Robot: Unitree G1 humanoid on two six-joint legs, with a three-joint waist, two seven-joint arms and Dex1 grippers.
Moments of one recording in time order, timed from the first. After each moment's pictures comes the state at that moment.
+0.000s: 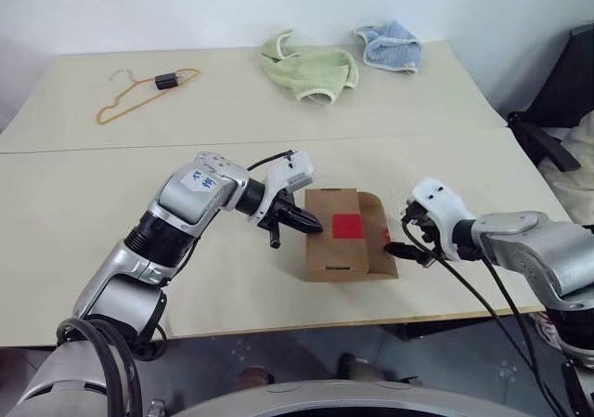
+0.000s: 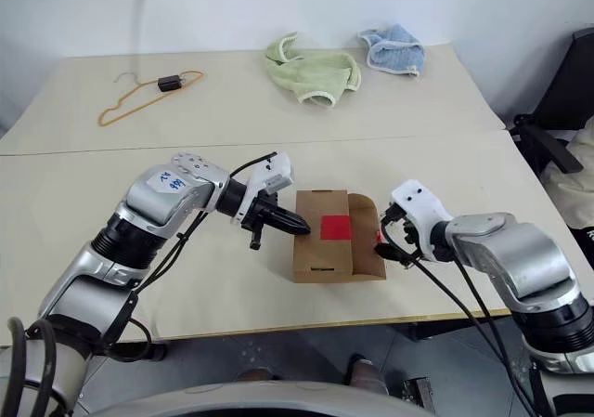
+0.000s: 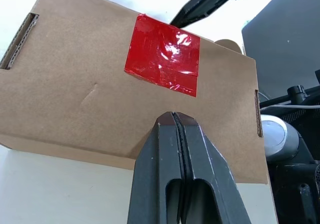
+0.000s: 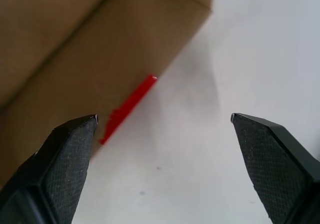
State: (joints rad) left arm -0.98 0.52 -0.45 0.13 -0.33 0.94 -1.12; right arm -0.51 -0.88 0.12 -0.39 0.45 1.31 0.56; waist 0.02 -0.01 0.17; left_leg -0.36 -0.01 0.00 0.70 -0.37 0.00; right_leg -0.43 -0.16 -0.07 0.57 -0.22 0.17
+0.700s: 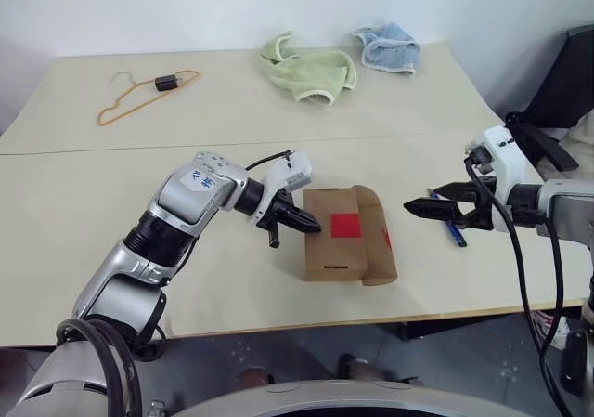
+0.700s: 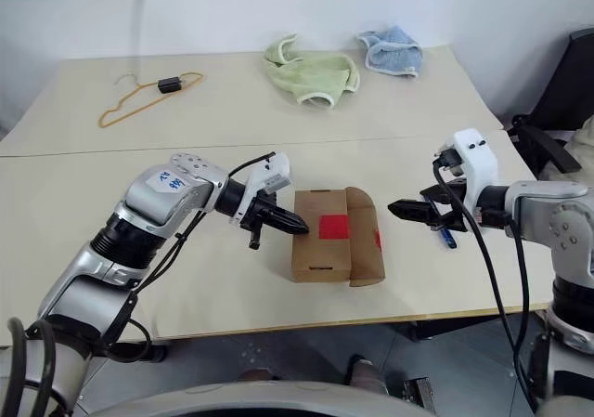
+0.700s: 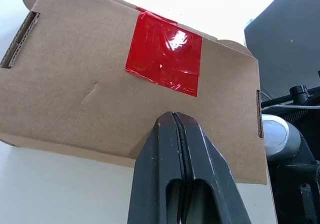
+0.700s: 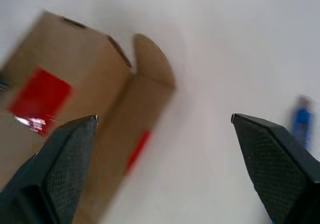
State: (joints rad) left arm -0.98 0.53 -0.44 0.12 -0.32 0.96 -1.12; right arm -0.65 -0.77 -0.29 -0.26 0.69 1.60 0.66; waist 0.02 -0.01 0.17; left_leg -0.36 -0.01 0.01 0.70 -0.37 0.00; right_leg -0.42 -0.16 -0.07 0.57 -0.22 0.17
